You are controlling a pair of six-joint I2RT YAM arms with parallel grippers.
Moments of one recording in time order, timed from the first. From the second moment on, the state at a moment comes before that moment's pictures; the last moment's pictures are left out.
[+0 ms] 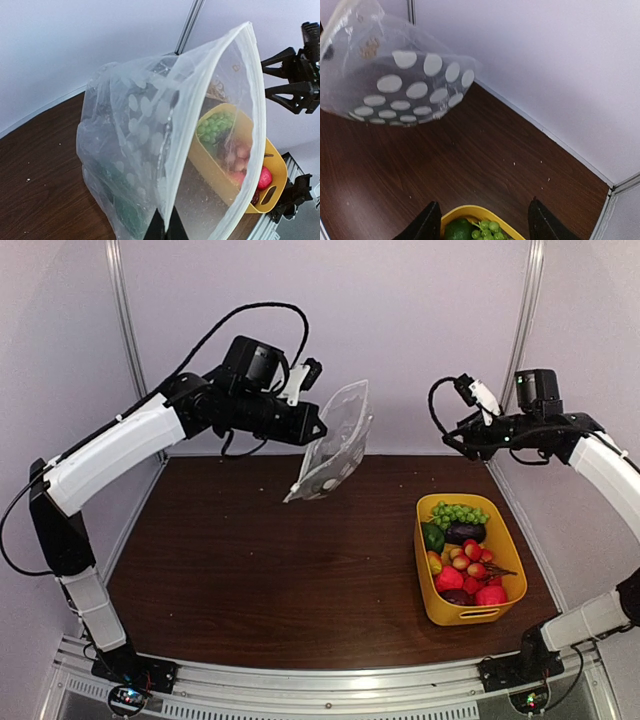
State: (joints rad) left arm -0.86 1.79 1.96 -0.70 0.06 -0.28; right arm 0.25 1.29 1.39 -0.56 -0.39 -0.34
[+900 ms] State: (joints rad) left arm -0.90 1.92 1.72 -0.57 0.23 -0.30; right arm 0.22 1.41 1.11 -1.14 -0.46 -0.89
